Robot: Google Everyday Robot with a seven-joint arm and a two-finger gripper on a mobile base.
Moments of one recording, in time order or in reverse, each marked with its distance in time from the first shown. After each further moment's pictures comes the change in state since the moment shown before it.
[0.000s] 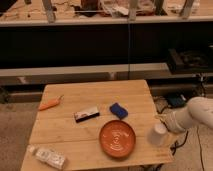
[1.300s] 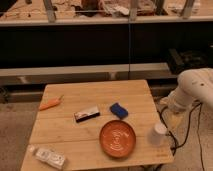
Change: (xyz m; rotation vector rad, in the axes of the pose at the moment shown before) arm 0.003 -0.052 -0.073 -0.052 0.248 0.063
